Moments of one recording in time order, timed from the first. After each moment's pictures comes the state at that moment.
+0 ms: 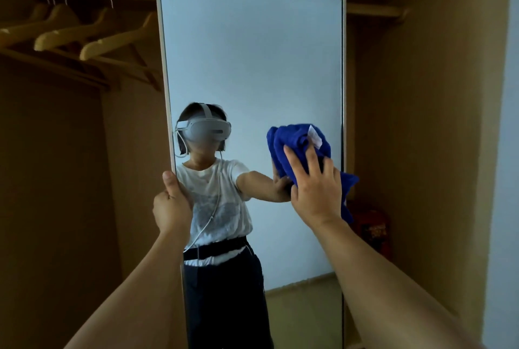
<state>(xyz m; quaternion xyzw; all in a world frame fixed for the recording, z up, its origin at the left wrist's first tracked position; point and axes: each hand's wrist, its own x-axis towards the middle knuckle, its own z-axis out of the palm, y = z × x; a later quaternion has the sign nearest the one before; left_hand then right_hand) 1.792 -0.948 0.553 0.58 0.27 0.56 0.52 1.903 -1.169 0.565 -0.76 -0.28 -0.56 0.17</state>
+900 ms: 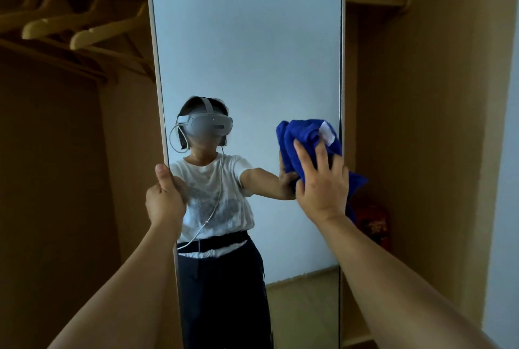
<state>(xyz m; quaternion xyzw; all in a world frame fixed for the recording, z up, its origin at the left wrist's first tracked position) 1.790 -0.957 0.557 0.57 0.25 0.58 0.52 1.926 -1.178 0.553 -0.75 -0.26 -0.58 0.19</state>
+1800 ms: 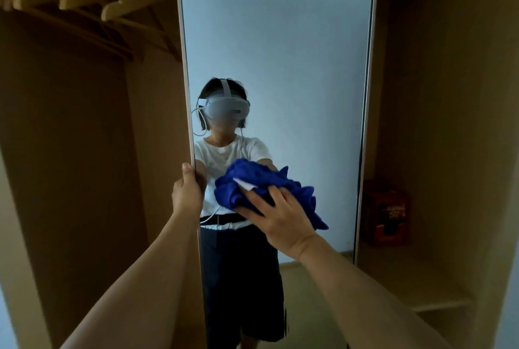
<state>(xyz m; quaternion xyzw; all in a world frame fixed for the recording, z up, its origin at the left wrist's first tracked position) 1.779 -0.945 0.515 0.60 0.28 0.49 0.57 1.872 -1.123 0.469 -0.61 -0.54 -0.58 0.03</state>
